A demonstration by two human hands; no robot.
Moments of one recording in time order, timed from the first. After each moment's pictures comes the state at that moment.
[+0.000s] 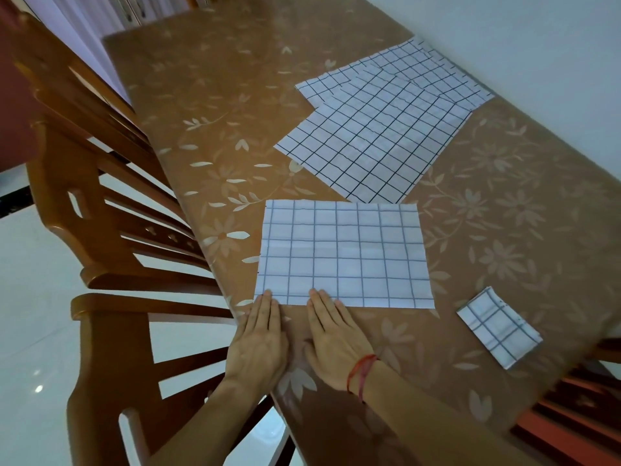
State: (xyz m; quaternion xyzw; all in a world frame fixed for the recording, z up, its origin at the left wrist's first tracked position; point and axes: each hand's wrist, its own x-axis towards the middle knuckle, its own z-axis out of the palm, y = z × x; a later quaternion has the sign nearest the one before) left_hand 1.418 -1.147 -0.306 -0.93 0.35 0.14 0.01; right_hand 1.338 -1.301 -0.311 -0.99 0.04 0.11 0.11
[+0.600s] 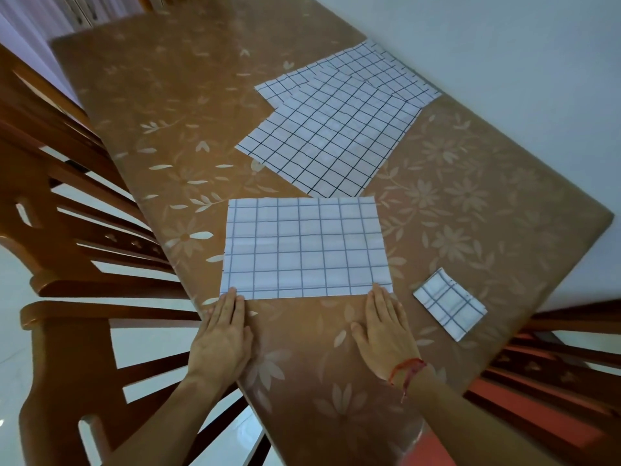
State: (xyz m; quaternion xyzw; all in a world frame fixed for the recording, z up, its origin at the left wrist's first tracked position) left_hand 1.419 -1.144 -0.309 -0.94 0.32 0.14 0.00; right_hand 1.251 -1.389 -0.302 -0.95 0.26 0.14 0.12
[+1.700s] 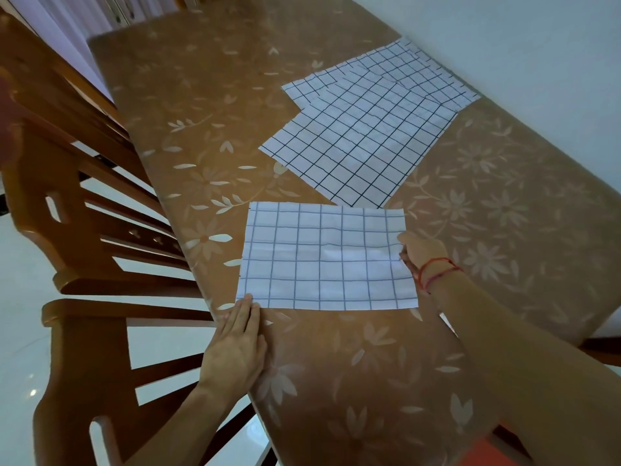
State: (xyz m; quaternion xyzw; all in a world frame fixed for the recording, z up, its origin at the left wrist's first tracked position) left_hand 1.420 -1.144 -0.299 -0.94 0.31 0.15 0.00; right_hand 1.385 -1.507 -0.270 -0.56 0.58 -0.03 0.59
